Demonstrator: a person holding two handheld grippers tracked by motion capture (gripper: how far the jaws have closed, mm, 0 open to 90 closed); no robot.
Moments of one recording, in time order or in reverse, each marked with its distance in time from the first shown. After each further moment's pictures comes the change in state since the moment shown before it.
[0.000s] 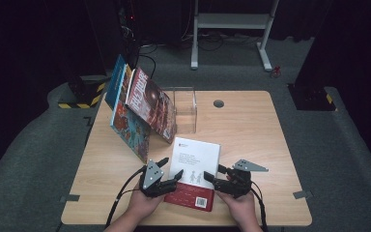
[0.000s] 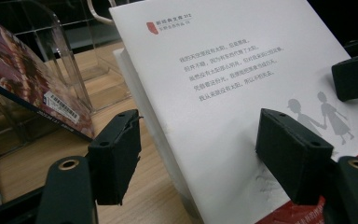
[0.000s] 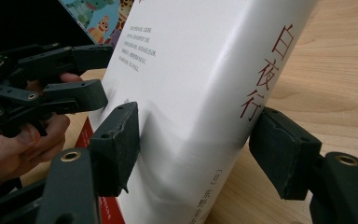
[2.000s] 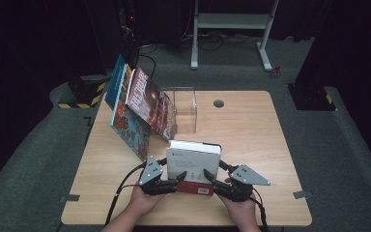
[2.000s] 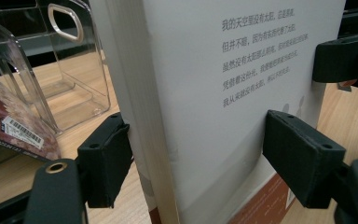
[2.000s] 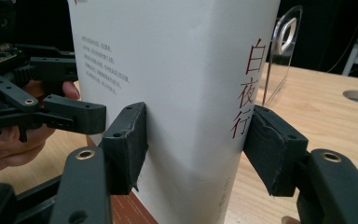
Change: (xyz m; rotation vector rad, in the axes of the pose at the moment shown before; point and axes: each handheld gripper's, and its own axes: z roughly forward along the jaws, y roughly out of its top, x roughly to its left) left arm 0.000 0.016 -0.004 -0.035 -0.127 0.033; right arm 0.038 0.010 -0.019 -0.175 -0.126 -0.285
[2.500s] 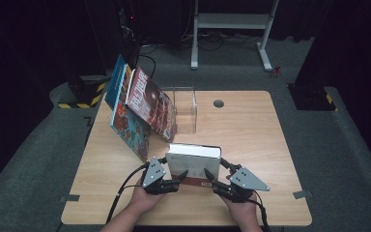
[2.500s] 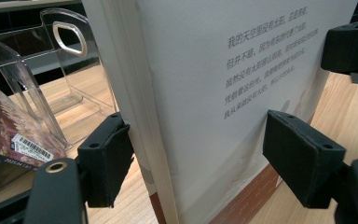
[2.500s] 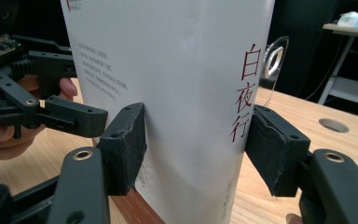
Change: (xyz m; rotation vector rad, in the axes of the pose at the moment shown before) left arm -0.002 -0.002 0.006 -0.015 0.023 0.078; right arm 0.002 -0.002 -0.002 -0.060 -0.043 -0.113
